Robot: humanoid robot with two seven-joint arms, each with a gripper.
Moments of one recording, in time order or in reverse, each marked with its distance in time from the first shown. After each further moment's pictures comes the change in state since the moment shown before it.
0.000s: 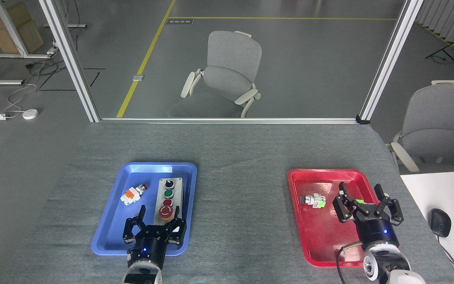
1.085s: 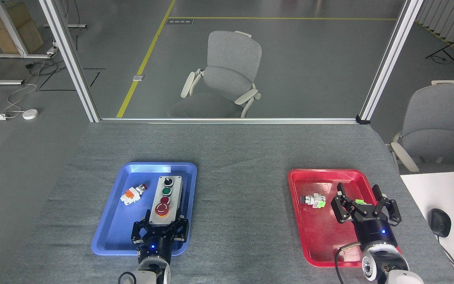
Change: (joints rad) left arm -0.206 -0.071 0.009 0.474 0.104 0.000 0.201; right arm 0.000 0.005 0.003 0.000 0.000 0.000 0.002
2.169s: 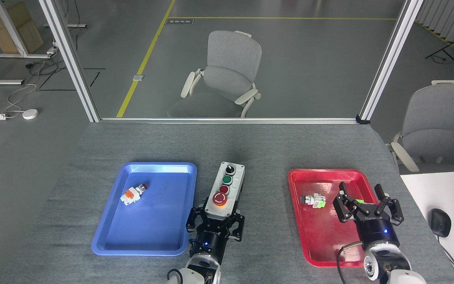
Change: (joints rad) left arm -0.006 -0.100 -0.349 -0.170 0.065 0.095 -0.011; right arm -0.002 -0.008 -0.003 0.000 0.000 0.000 0.005
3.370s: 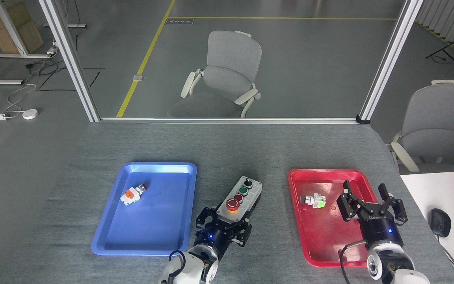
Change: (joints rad) left arm -0.175 -0.002 -0.154 0.300 0.127 -0.235 -0.074; right arm 0.000 -0.015 0.000 0.000 -0.050 0.002 -0.011
